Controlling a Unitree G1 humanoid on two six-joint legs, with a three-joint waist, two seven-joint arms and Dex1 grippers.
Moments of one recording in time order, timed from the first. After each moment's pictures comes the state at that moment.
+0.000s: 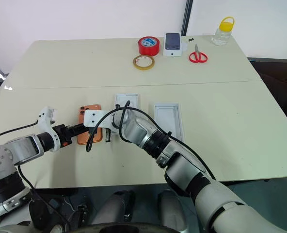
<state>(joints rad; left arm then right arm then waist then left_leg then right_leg) -0.36 0.36 0.68 -0.25 -0.87 1.59 -0.15 -0.96 0.03 0.68 0.48 -0.34 0.50 0.79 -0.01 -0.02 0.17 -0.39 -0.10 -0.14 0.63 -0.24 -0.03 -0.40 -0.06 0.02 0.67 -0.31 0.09</state>
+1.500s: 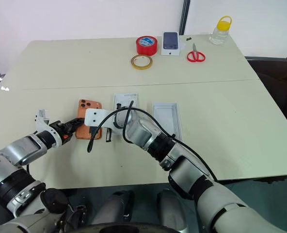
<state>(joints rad) -0.48 0.19 1.02 -0.09 -1.14 1.61 0.19 -0.92 -0.01 0.65 0.33 -0.35 0.55 0.80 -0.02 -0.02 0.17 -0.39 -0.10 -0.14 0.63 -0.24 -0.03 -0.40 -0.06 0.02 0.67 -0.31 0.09</state>
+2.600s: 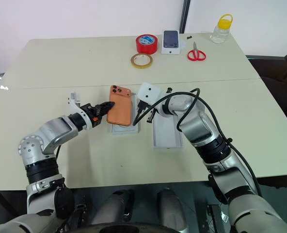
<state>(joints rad) -0.48 0.17 0.47 0.03 -1.60 1.16 0.44 -0.74 -0.45 0.37 -0.15 -0.21 0.79 0.84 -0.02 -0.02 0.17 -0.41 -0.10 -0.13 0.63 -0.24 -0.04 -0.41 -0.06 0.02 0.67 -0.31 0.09</state>
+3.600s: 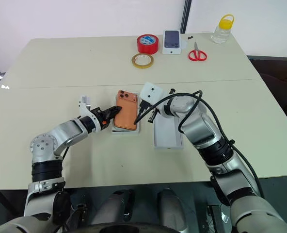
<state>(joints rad) -0.45 0.21 0.32 0.07 -1.48 1.04 0.29 -0.73 -0.46 0.38 -0.17 -0.17 0.82 0.78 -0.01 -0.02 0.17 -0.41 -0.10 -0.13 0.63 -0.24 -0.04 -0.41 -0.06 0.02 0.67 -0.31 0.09</state>
